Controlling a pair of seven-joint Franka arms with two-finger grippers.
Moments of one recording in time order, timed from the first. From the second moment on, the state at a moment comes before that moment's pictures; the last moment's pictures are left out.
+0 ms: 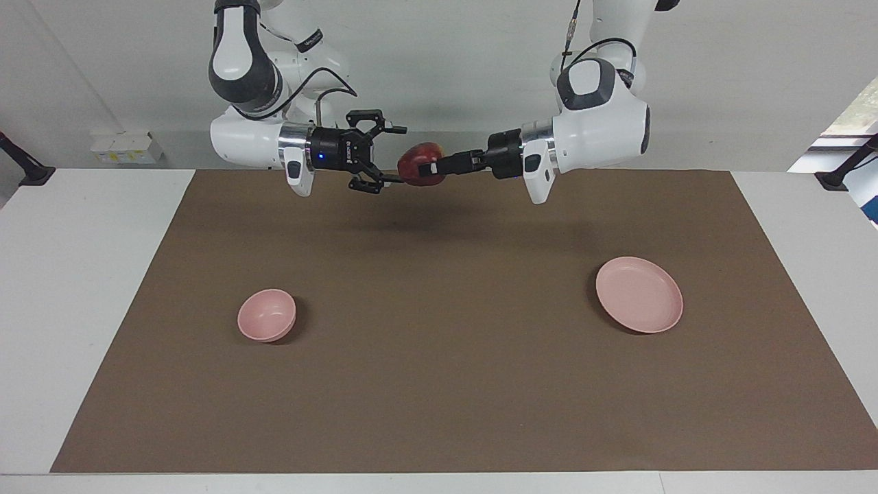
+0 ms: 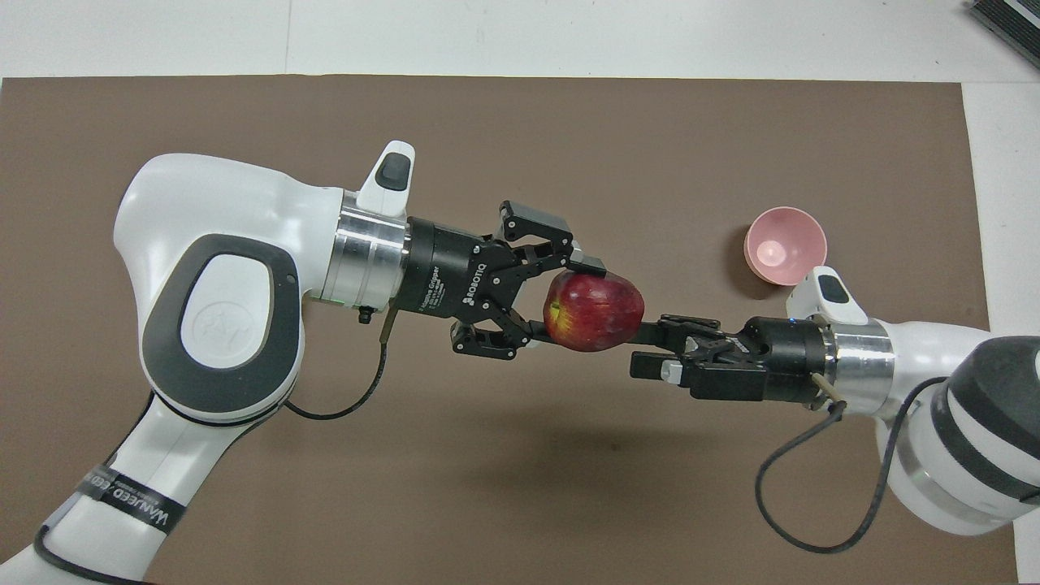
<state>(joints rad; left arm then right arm) -0.34 0.13 -0.17 -1.73 -1.25 1.93 -0.68 0.10 -0.20 0.01 -2.33 1.67 1.76 -0.96</state>
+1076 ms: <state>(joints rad) -0.37 0.13 -0.17 -1.77 -1.28 1.82 -0.79 0.13 -0.23 0.01 -2.39 1.73 1.79 -0.88</state>
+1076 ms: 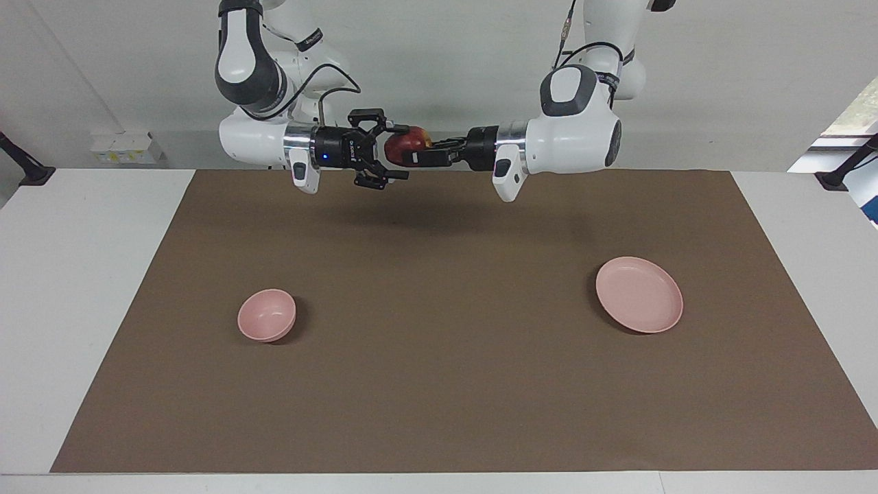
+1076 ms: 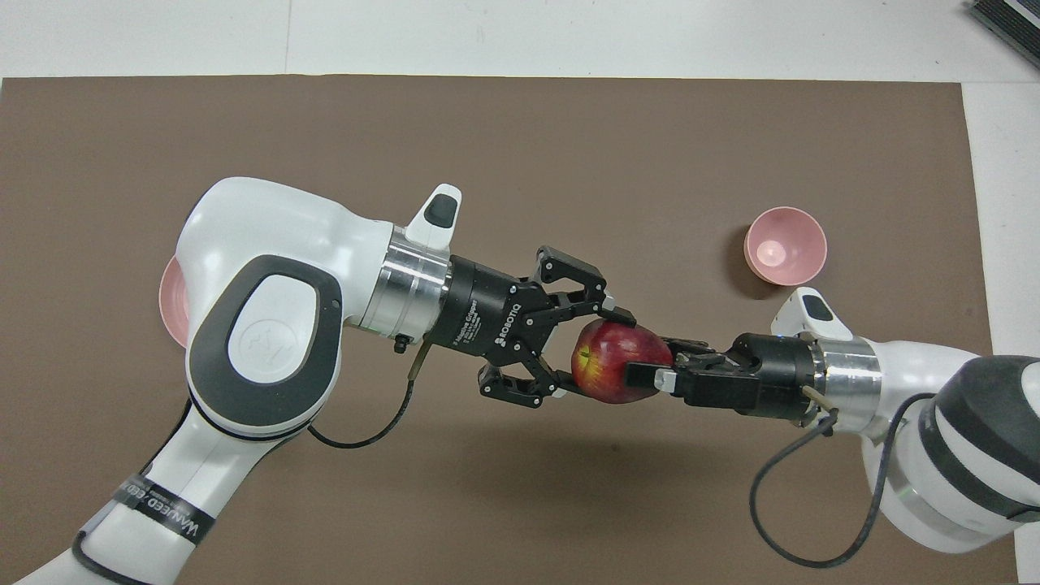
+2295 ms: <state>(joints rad) -0.37 0.13 -0.17 -1.77 -1.28 1.81 -0.80 0.13 -0.24 0.01 -2.38 1.68 1.77 -0.88</state>
